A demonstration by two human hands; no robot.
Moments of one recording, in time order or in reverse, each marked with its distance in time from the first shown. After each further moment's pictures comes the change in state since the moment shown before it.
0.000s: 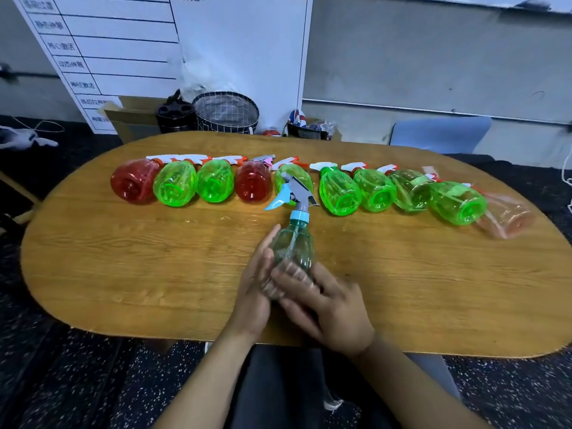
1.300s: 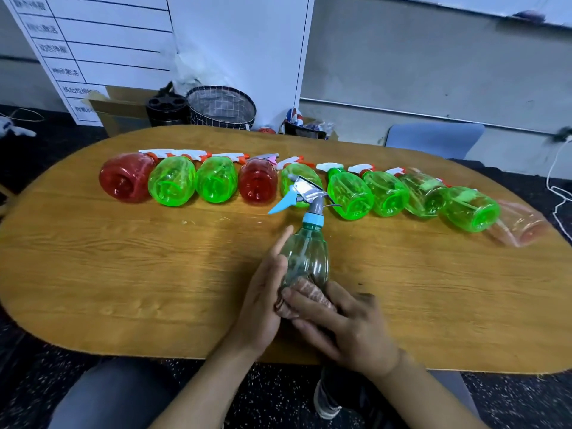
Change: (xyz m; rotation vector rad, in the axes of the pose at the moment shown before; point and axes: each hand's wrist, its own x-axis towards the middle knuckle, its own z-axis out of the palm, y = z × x) left_hand 0.010 -0.014 -0.016 -0.003 -0.139 0.037; right_hand -0.006 0.007 0.004 -0.040 -0.096 -0.090
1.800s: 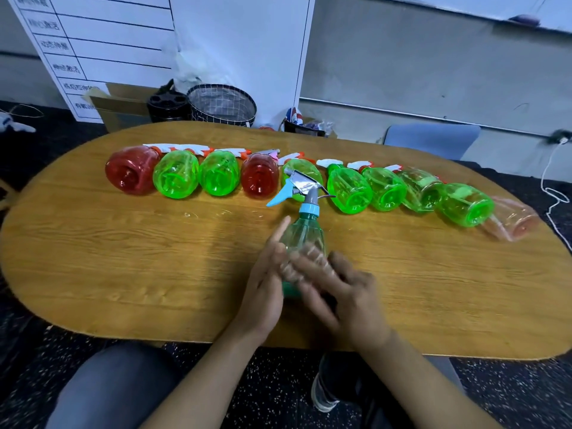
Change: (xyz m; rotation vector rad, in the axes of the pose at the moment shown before) left_hand -0.005 0.005 0.003 -0.013 0.021 0.018; right_hand 0.016 -0.006 0.001 0.064 0.076 0.181
